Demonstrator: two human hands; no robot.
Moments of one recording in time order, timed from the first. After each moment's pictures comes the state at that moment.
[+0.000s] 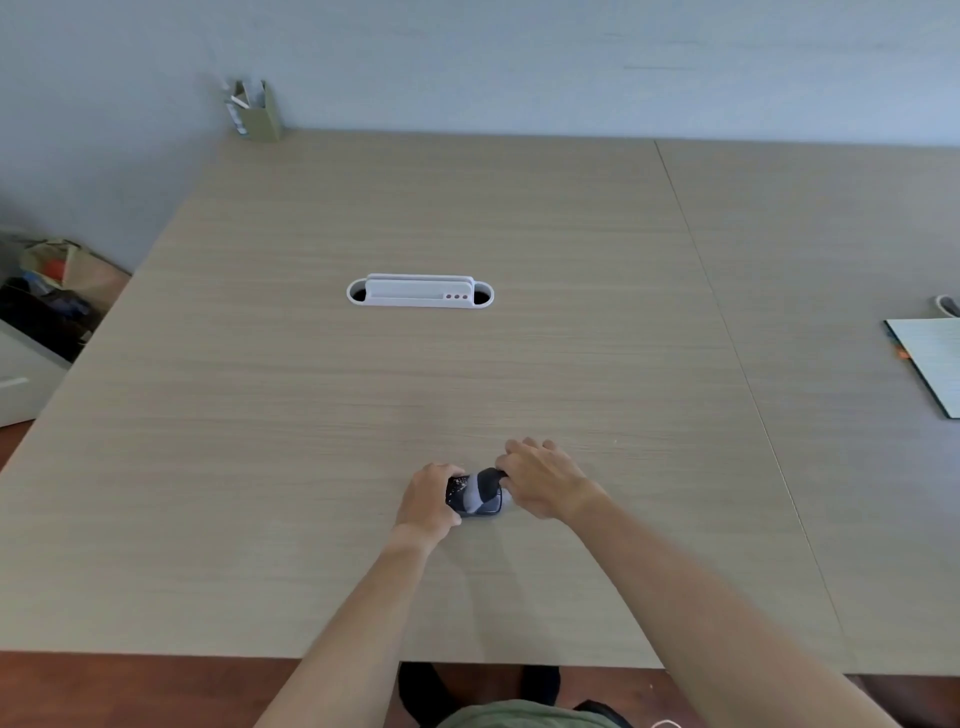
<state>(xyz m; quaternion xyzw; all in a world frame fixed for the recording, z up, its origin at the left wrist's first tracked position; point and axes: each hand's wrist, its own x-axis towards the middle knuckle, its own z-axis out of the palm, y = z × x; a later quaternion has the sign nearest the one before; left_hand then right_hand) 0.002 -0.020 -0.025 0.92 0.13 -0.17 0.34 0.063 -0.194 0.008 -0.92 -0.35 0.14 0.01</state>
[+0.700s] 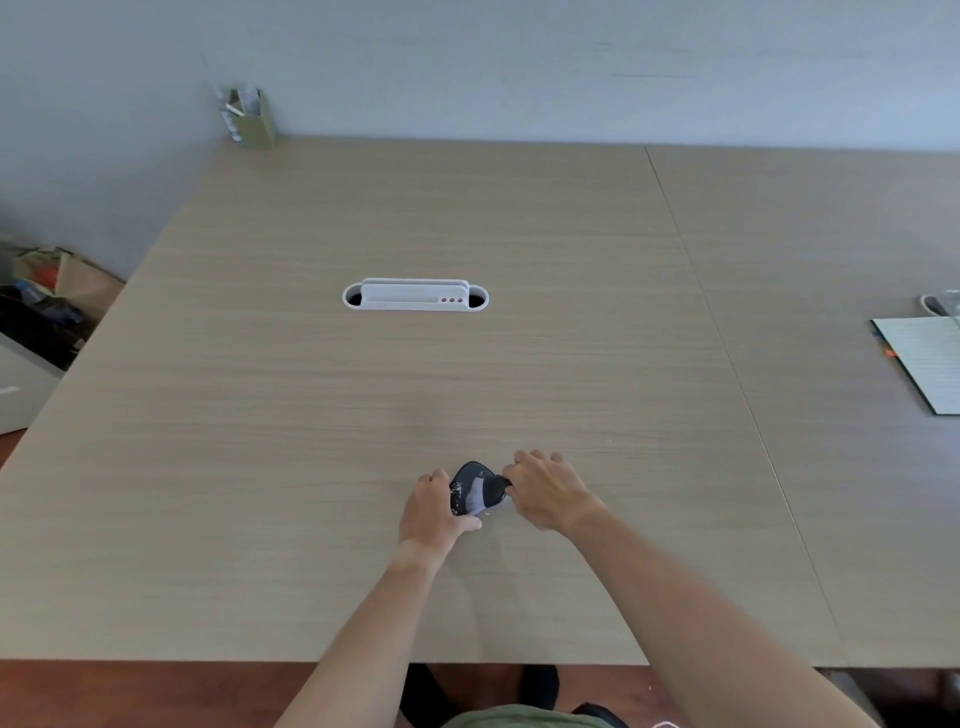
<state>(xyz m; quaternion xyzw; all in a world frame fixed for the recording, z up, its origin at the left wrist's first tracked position) -0.014 -0.035 -0.030 0.91 0.19 -0.14 0.34 0.047 -0.201 0.007 -0.94 -0.30 0.16 -0.02</state>
